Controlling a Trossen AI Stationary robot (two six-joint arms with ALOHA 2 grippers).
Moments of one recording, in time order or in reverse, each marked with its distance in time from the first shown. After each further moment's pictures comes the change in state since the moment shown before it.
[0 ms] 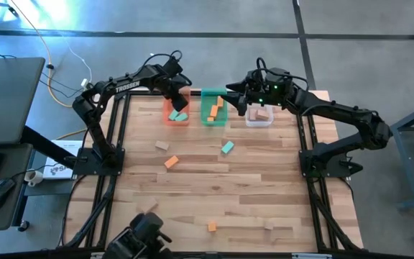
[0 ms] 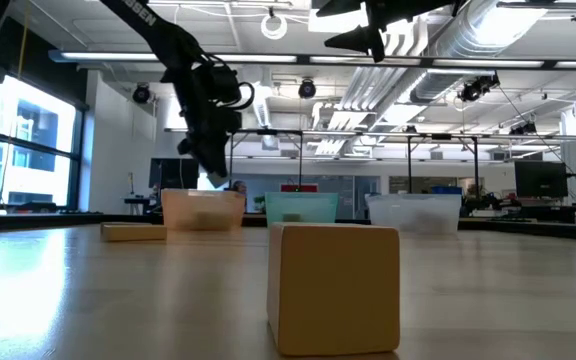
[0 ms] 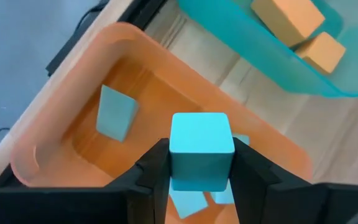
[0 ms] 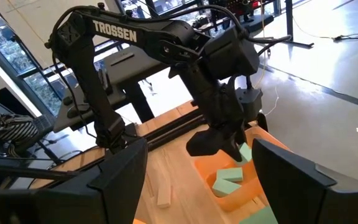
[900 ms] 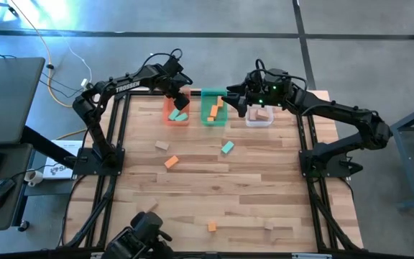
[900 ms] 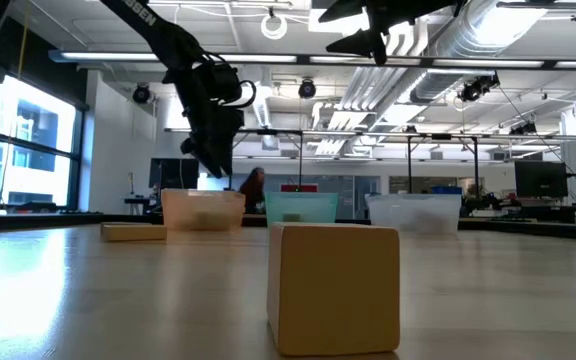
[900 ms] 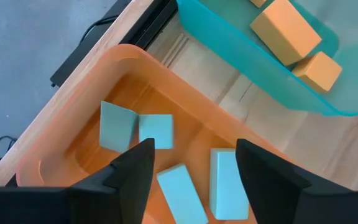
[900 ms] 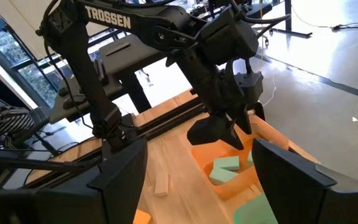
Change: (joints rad) left arm 0.000 0.000 0.000 0.046 -0.003 -0.018; right arm 0.000 0.000 0.000 -0.044 0.000 -0.003
